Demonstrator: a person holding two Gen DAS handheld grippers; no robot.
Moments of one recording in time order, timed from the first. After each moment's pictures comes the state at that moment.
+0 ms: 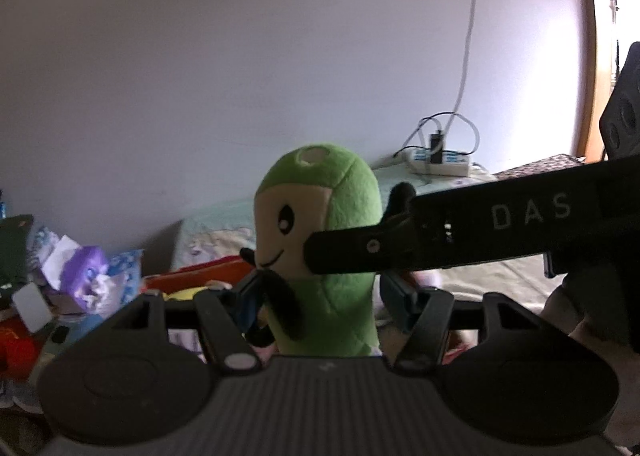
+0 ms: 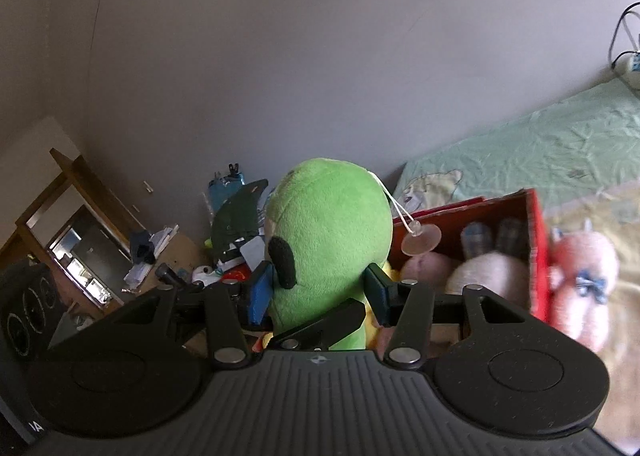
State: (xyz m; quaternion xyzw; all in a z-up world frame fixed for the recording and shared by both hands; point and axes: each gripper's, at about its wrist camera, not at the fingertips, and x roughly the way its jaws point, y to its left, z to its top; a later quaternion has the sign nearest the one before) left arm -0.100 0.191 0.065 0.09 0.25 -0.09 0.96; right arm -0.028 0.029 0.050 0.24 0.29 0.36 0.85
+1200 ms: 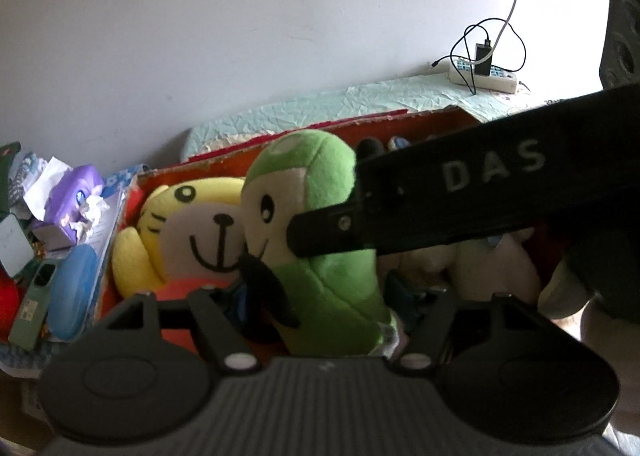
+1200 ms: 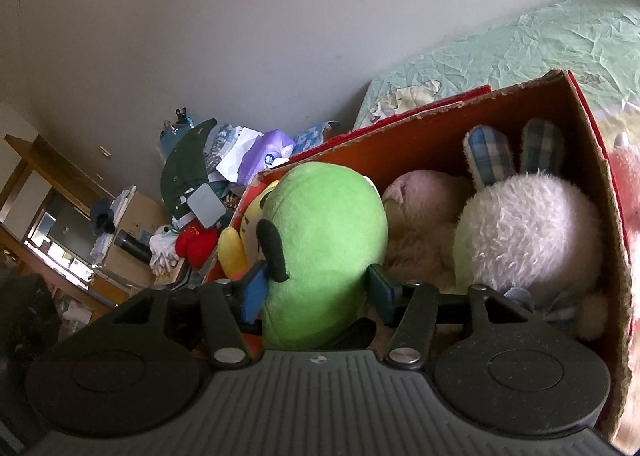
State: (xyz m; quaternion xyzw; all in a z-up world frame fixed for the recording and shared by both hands) left arm -0.031 0.250 -0.027 0.08 0.36 -0.08 0.93; right arm 0.020 0.068 -0.011 0.24 0.40 0.34 0.82
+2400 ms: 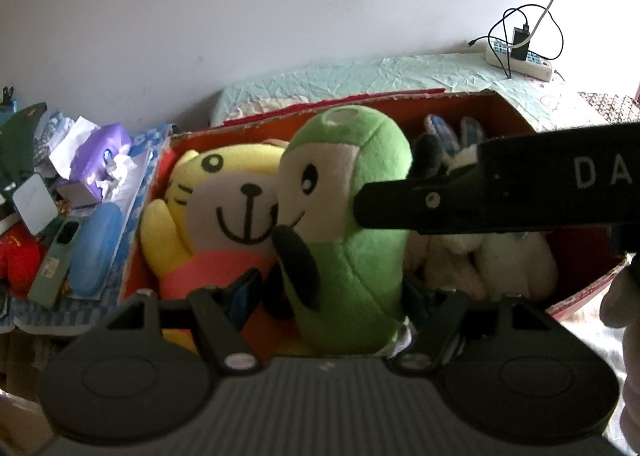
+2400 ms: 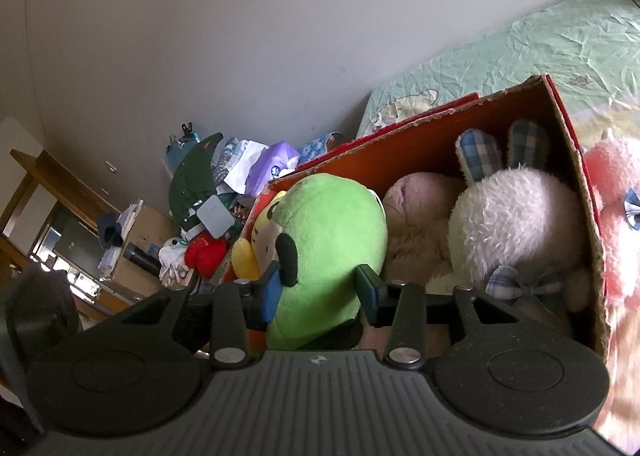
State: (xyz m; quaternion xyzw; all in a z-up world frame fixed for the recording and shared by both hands) left arm -0.040 0.249 -0.017 0.07 0.41 -0.02 0.91; right arm 0.010 0.064 -0.008 0.26 0.39 0.33 0.82
